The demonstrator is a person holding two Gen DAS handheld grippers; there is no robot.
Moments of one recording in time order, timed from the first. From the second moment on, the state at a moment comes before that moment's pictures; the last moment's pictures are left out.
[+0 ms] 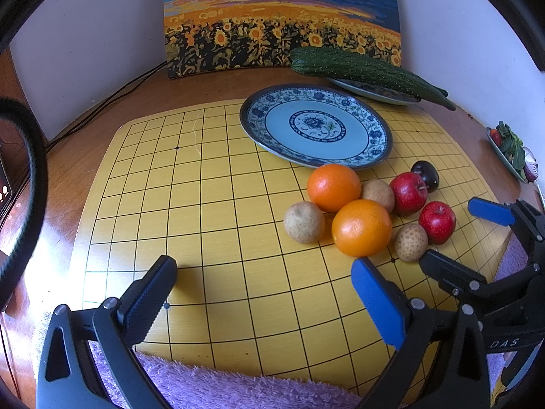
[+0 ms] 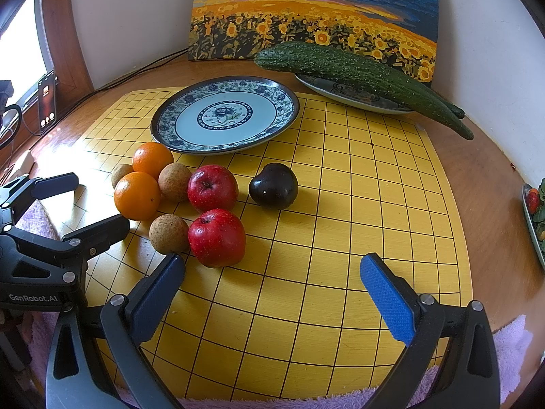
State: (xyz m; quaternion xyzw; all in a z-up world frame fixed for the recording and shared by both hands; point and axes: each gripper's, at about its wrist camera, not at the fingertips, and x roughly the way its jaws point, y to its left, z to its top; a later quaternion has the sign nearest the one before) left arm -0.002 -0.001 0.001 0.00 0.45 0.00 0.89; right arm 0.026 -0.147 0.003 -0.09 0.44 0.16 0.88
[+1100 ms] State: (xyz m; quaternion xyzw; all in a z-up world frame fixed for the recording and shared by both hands) left arm 0.006 -0.002 0.008 0.02 0.47 -0.02 0.88; right arm 0.015 -0.143 0.012 -0.08 0.45 0.16 0.87
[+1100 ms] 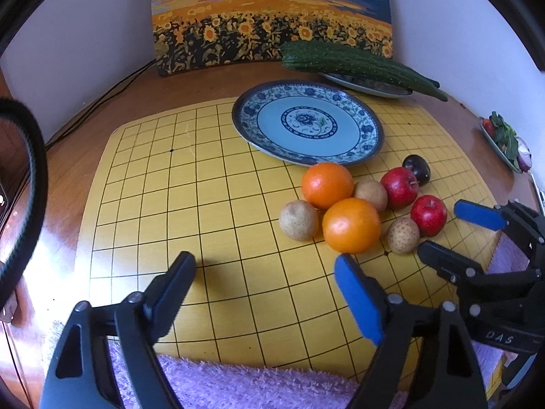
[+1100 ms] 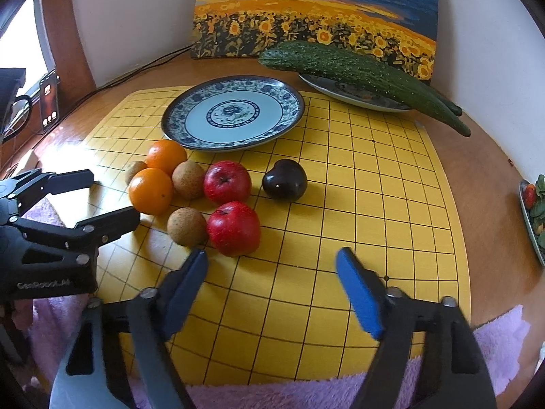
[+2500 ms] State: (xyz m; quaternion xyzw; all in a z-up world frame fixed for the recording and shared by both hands) left arm 0.028 0.010 0.014 -0.08 0.47 -0.08 0.88; right arm 0.019 -0.140 0.020 -0.03 0.45 0.21 0.87
